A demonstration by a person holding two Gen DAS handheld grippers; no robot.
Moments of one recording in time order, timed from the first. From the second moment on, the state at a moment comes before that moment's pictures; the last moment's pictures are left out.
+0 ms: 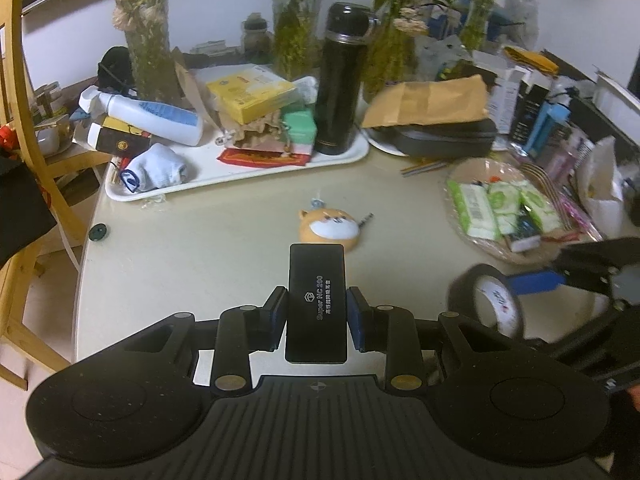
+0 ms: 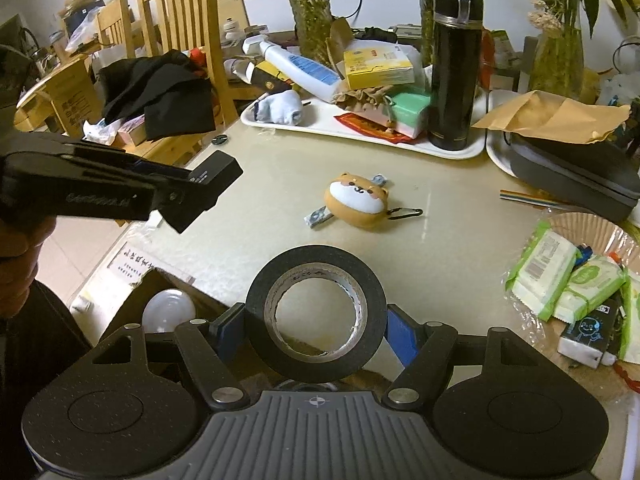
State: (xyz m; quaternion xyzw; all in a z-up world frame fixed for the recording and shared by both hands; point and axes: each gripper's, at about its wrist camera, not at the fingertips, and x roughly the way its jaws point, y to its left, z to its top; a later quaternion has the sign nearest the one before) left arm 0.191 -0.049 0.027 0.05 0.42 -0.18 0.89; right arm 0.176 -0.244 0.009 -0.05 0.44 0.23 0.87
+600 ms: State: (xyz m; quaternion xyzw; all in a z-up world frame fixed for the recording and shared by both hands) left arm 0.132 -0.057 0.017 0.08 0.43 -0.23 0.87; right arm 0.146 -0.238 0.004 -0.06 0.45 0.23 0.86
